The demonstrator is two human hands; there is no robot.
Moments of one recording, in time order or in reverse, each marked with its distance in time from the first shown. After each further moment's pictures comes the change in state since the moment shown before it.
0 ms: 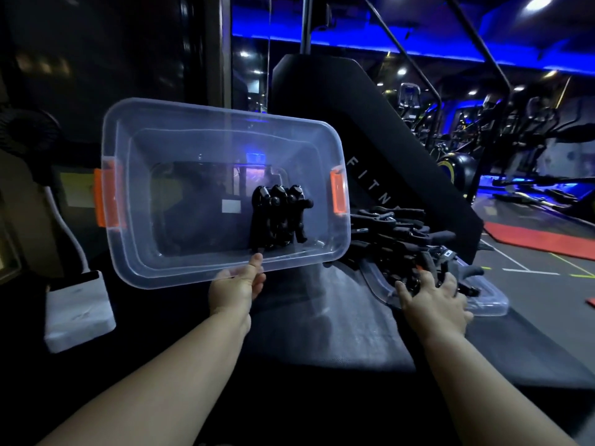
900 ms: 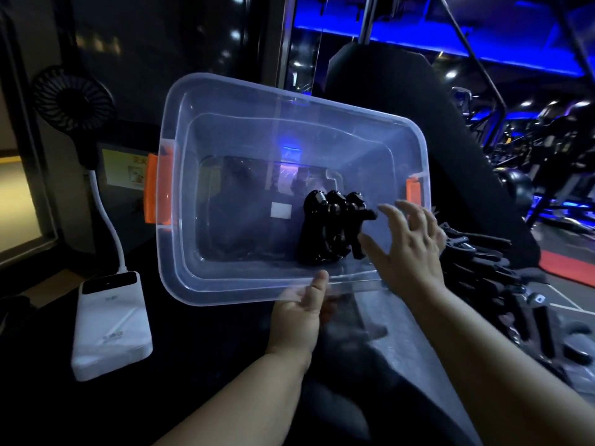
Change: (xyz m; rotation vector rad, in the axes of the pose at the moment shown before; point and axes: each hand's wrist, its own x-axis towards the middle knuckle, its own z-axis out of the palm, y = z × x) left_hand 0.014 -0.007 0.001 -0.018 -0.234 0.076; right_hand 0.008 -0.198 -0.020 0.301 0.393 -0.751
